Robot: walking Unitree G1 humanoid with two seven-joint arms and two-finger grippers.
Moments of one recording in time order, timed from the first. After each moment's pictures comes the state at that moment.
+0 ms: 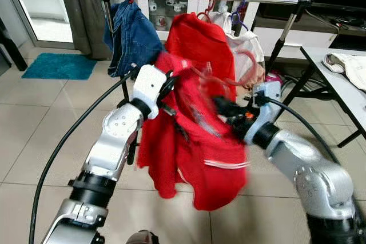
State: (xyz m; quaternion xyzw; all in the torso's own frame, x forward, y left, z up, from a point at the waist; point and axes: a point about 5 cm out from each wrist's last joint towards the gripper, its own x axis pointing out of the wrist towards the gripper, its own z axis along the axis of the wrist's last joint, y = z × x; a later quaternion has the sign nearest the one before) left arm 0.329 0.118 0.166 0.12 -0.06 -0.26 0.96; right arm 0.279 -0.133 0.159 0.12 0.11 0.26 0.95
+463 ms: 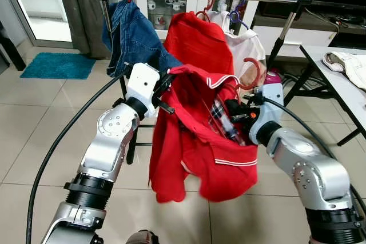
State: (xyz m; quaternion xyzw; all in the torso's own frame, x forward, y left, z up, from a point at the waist) left arm 0.326 0.118 0.176 0.10 -0.09 -0.28 0.95; right arm 0.288 -0.139 0.151 0.08 0.13 0.19 0.97
